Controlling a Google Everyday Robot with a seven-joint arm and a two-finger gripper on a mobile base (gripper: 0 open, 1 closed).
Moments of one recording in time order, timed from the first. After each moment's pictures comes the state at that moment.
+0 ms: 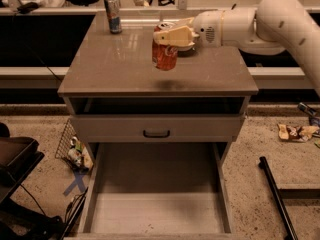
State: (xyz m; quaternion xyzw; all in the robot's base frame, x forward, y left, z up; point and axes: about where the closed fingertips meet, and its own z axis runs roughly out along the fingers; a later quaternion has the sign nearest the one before) arm 0.681 -0.027 0.961 -0.40 0.66 0.39 0.50
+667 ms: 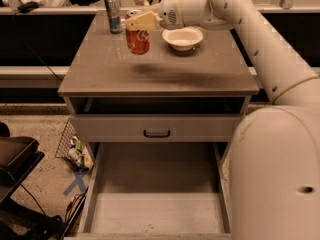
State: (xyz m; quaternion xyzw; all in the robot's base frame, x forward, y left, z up) arm 0.768 0.049 0.961 -0.44 0.65 0.37 0.49
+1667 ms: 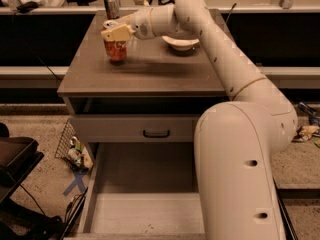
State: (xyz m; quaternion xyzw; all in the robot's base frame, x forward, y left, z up) arm 0.805 0.135 0.916 -0.48 0.62 0.38 0.50
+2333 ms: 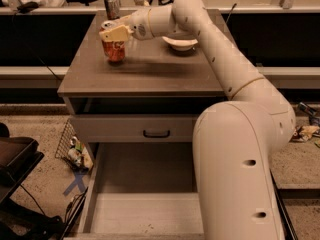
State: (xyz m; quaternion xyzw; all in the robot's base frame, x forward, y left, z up) arm 0.803 0.142 0.915 -0.48 0.62 0.38 0.49
